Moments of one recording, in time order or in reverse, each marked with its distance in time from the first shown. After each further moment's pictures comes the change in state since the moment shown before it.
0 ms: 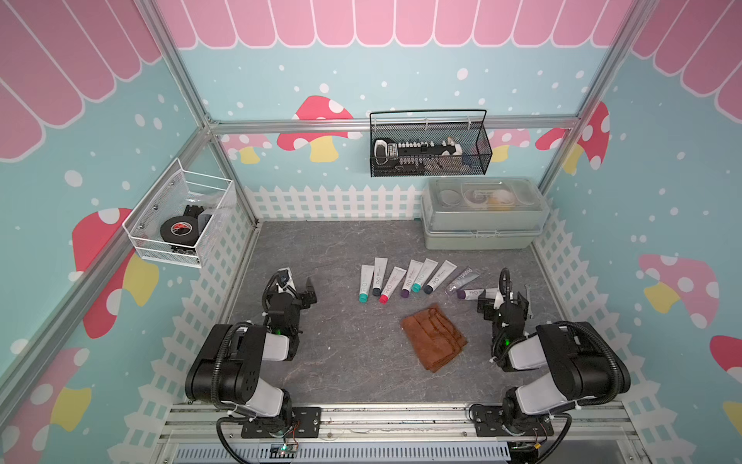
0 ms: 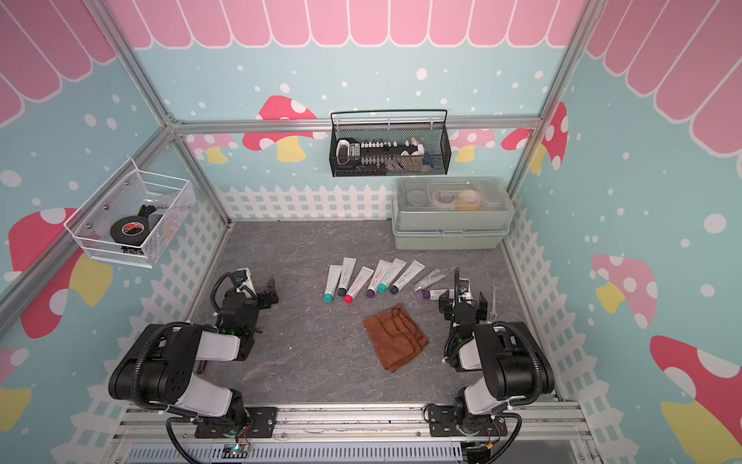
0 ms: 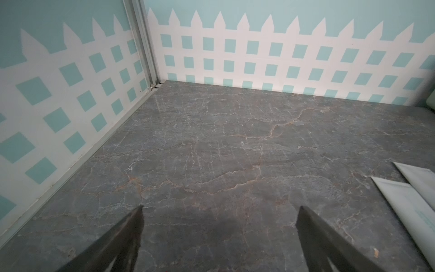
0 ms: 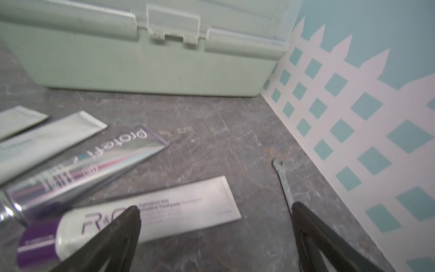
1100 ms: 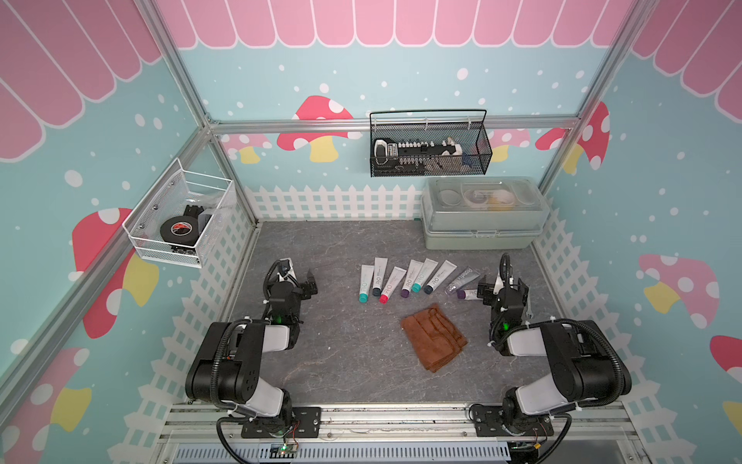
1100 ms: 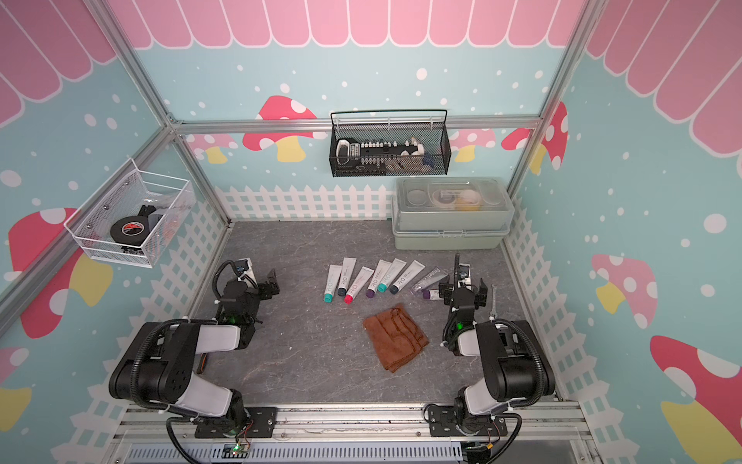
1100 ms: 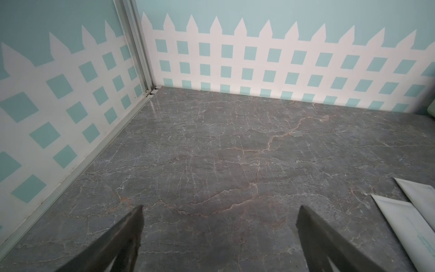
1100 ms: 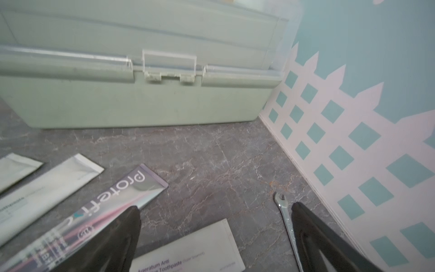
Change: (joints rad) left arm 0.000 0.000 0.128 -0.131 0.013 0.002; right arm 0.002 -0.019 0.174 -0.157 0.017 0.006
